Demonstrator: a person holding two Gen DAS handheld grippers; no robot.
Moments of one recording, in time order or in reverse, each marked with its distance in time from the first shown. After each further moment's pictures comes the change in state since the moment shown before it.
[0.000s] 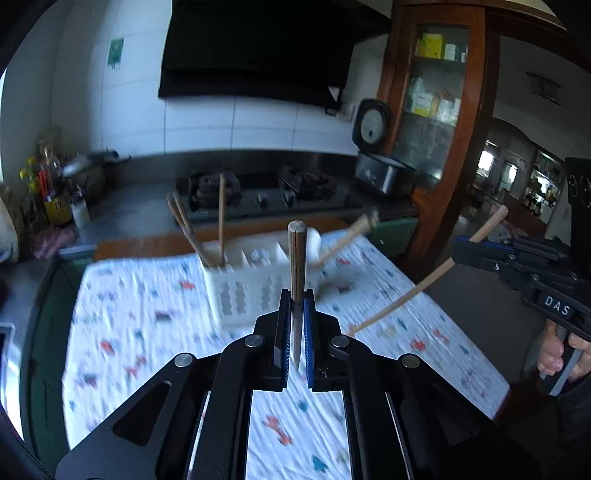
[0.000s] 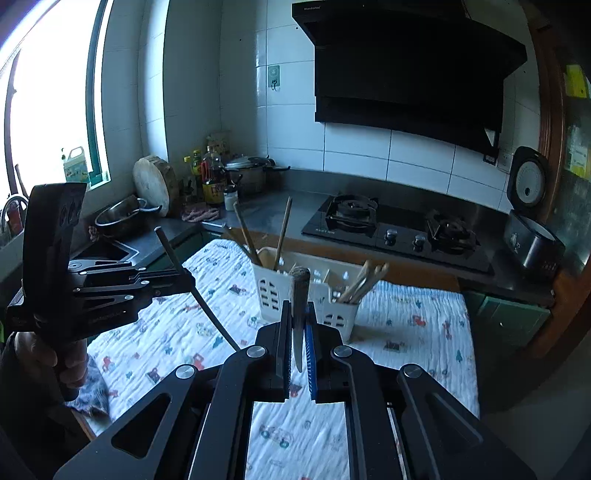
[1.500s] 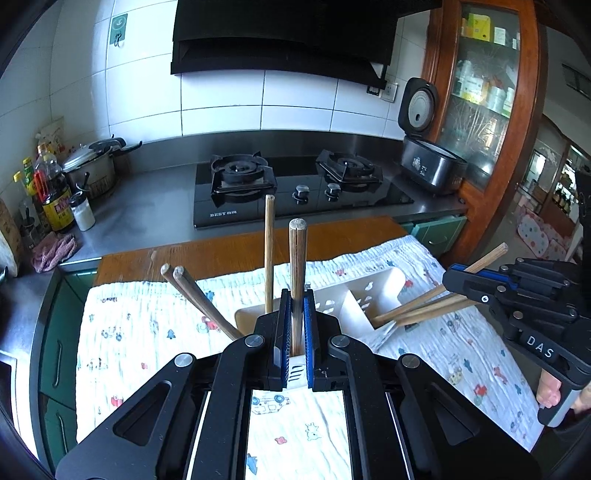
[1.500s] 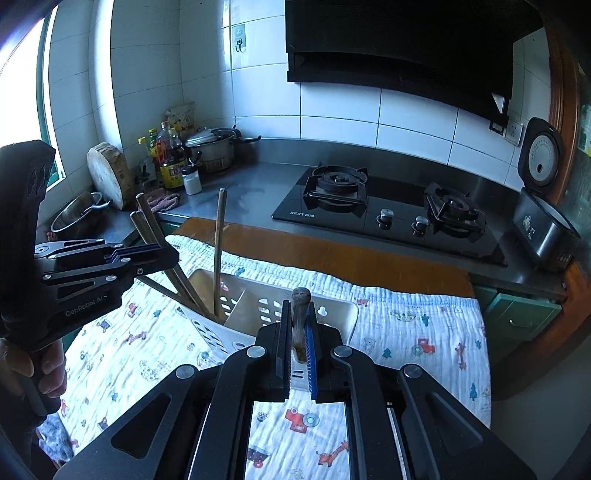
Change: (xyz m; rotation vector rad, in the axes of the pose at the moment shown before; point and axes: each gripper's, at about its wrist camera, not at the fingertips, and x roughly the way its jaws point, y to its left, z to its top) left arm 0.129 0.060 0.055 -0.028 0.119 0.092; right arm 0.163 -0.052 0.049 0.059 0.148 -0.049
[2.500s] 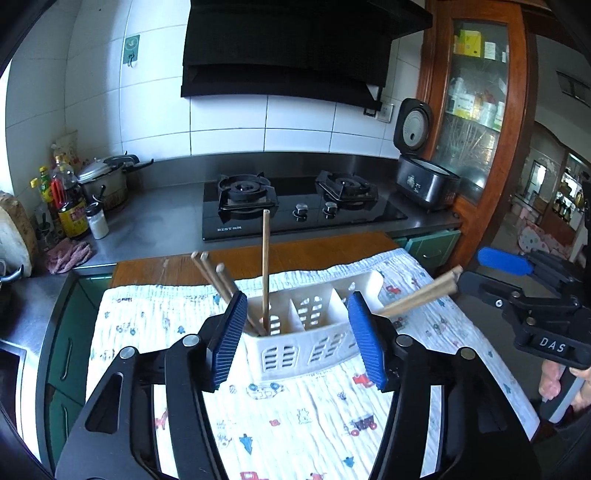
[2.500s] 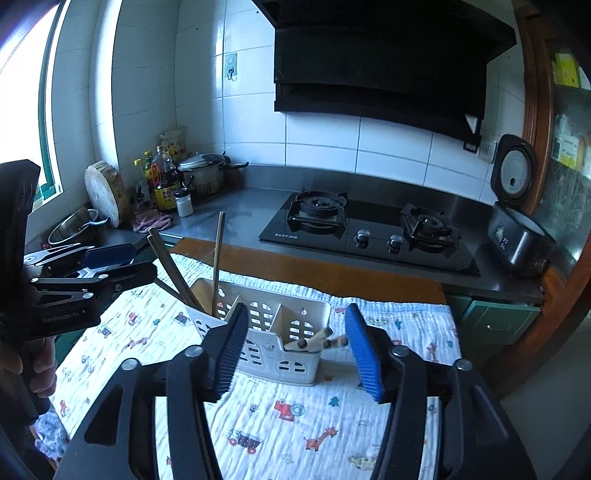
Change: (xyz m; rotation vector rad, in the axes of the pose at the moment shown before) left arm -0.062 -0.017 -0.019 0.001 -0.087 0.022; right arm -0.068 -0.001 -0.023 0.004 -0.125 -0.073
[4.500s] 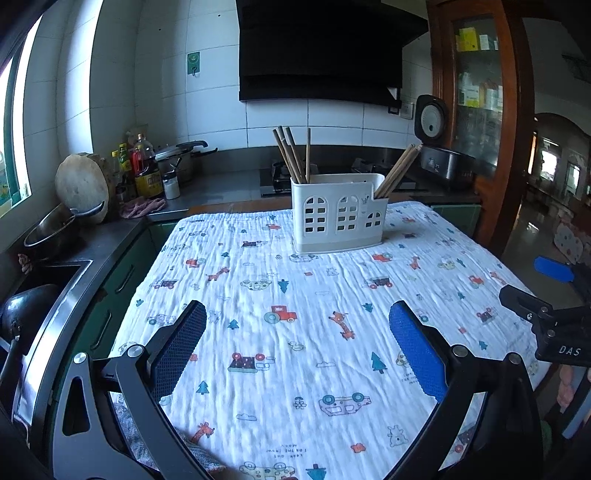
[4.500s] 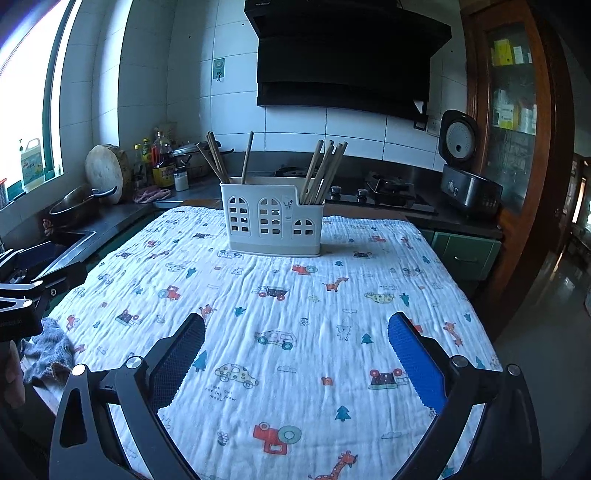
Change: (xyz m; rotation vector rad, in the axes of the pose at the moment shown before) left arm -0.156 -0.025 -0.215 -0.002 -0.086 0.197; right arm -0.123 0.081 -0.215 0.073 -0.041 -0.123
